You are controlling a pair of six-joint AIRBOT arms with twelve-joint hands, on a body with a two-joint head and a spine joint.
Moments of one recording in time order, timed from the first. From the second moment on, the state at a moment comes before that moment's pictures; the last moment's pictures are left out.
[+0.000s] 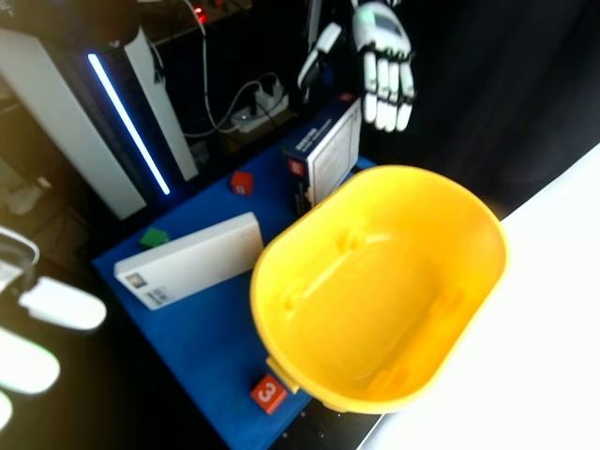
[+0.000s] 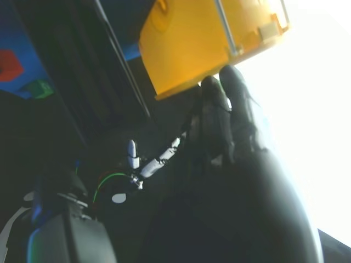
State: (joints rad) left arm 0.95 -0.68 1.10 0.34 -0.85 0.41; right arm 0.41 -0.57 1.05 -2.98 0.58 1.30
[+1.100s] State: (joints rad) left arm 0.95 -0.78 1.18 0.32 -0.85 0.39; right arm 0.41 -0.57 1.04 -2.98 0.58 1.30
